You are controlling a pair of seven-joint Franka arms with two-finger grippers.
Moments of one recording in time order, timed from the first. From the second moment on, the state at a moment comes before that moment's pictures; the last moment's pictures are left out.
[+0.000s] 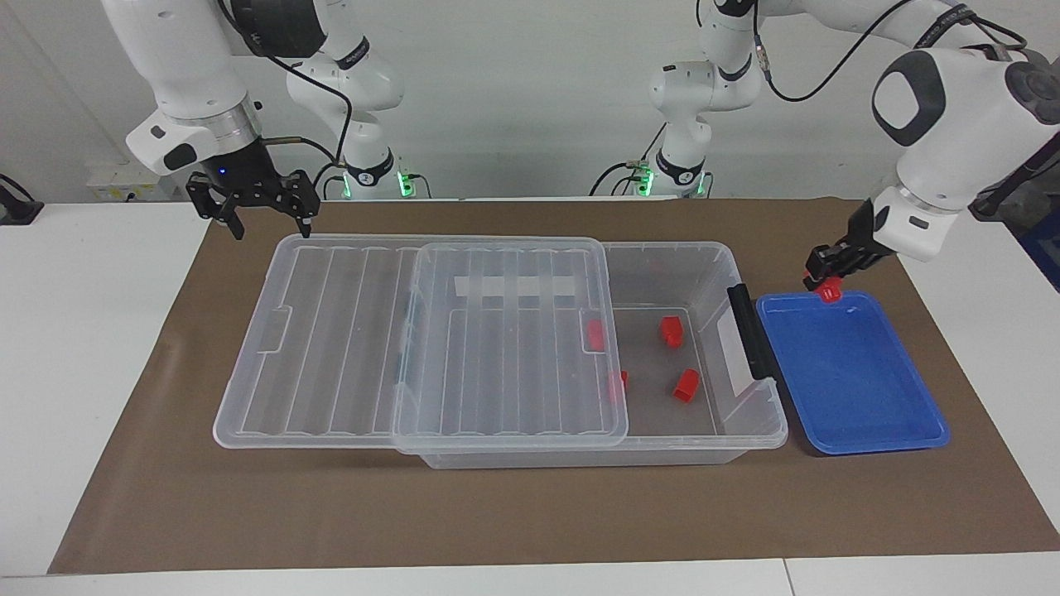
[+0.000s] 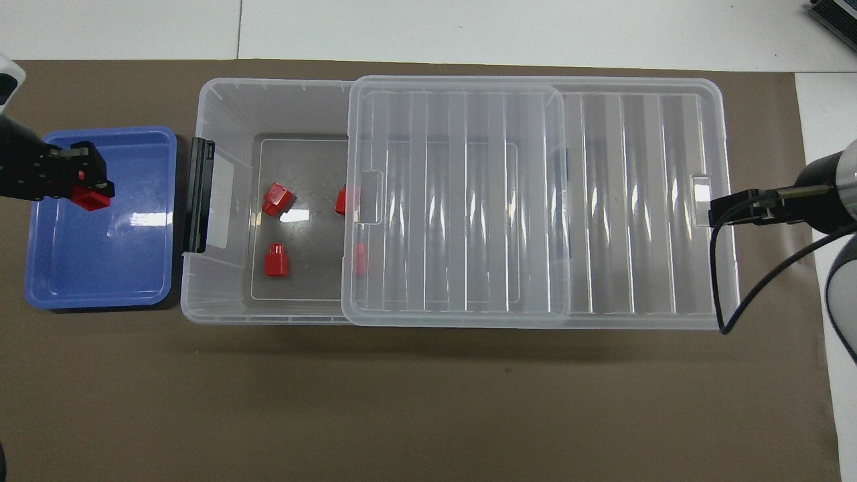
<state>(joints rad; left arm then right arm) -0.13 0.18 0.03 -1.46 -0.10 1.59 -0.36 -0.02 -0.03 0.07 -1.64 -0.03 1.64 0.03</state>
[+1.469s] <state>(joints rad) -0.40 0.16 0.03 -1.99 0.00 2.31 -0.83 -0.02 -0.03 0.07 -1.64 -0.03 1.64 0.05</state>
